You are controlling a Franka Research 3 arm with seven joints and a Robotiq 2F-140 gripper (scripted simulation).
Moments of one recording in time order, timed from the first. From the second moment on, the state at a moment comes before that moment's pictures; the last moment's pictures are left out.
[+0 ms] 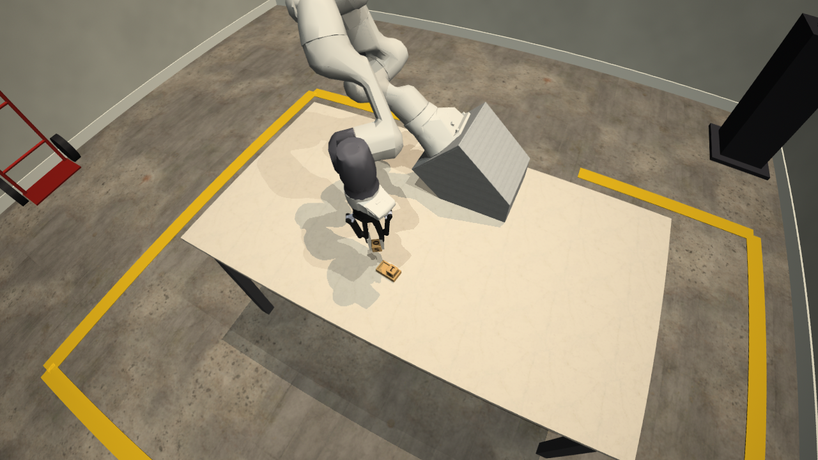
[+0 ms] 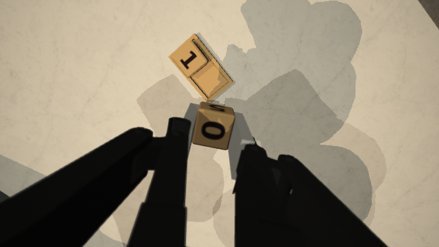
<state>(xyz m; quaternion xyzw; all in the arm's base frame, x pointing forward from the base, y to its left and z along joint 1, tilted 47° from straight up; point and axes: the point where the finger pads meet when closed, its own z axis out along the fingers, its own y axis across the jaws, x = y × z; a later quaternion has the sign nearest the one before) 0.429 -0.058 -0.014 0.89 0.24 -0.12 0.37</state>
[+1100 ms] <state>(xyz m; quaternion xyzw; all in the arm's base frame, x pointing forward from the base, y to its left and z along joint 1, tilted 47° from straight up) 0.427 -0.071 -0.002 0.92 -0.07 0.02 0.39</state>
